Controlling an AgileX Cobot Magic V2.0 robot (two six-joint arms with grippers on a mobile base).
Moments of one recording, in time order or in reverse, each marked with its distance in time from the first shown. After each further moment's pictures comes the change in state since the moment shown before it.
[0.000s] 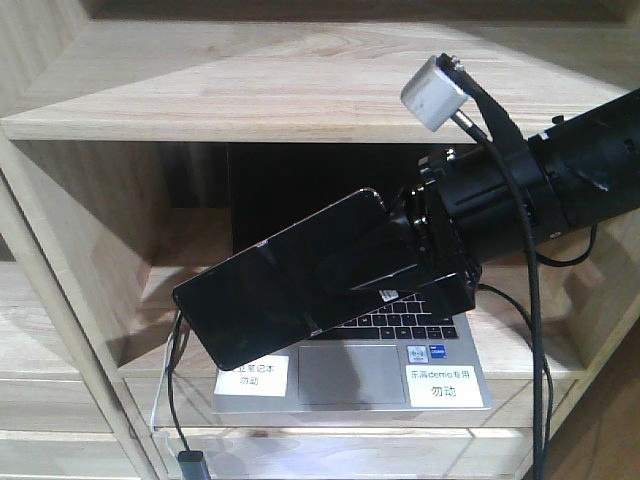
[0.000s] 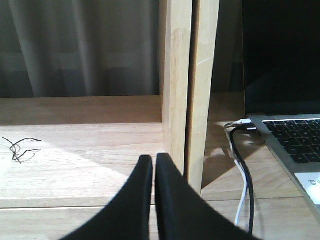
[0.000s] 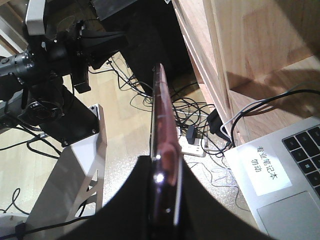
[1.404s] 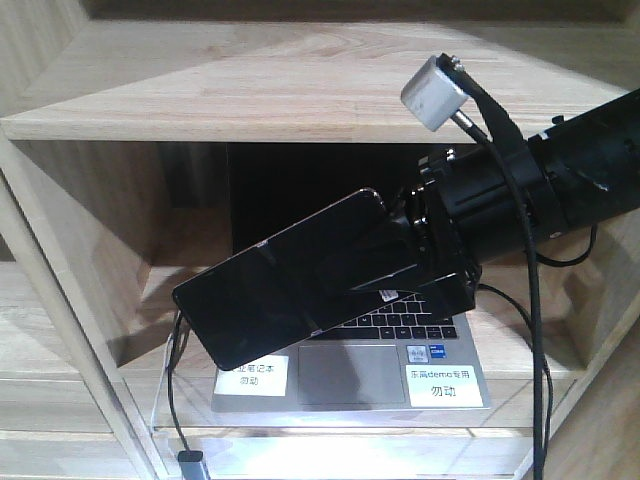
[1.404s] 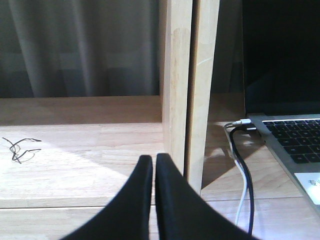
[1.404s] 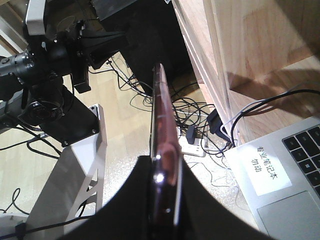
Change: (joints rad) left arm 0.000 0.000 0.000 0.000 0.000 0.000; right arm 0.000 0.000 0.000 0.000 0.000 0.000
